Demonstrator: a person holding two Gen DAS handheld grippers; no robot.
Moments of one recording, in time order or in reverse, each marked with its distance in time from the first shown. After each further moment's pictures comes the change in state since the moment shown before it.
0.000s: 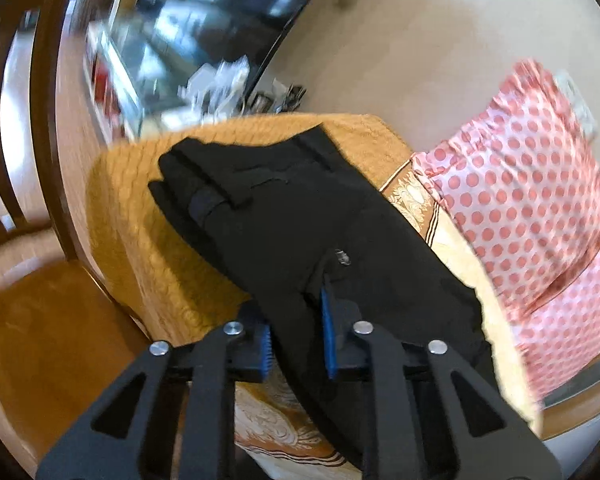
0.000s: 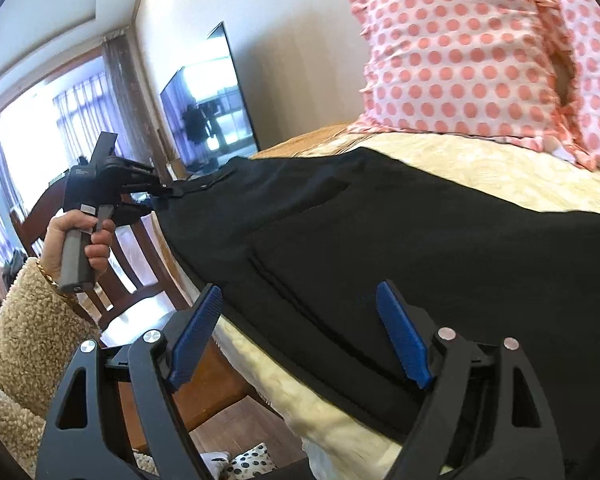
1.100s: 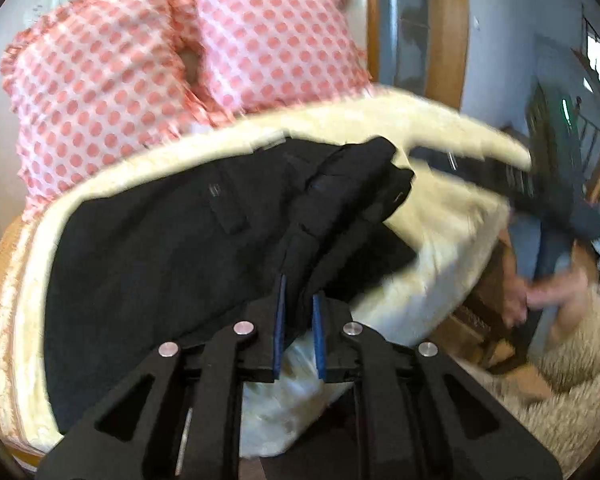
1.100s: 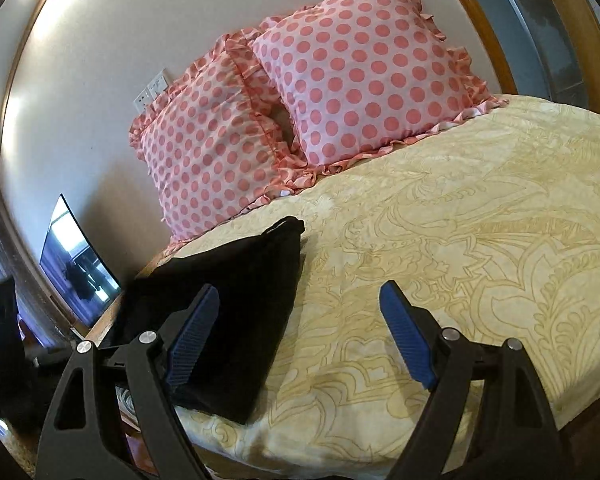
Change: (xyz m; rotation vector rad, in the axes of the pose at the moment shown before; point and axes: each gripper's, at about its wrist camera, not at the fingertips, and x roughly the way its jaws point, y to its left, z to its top) left arm -0.075 -0.274 -0.307 1.247 0.180 -0.525; right arm -0.189 -0.151 -0.055 0.470 -0.345 -0.433
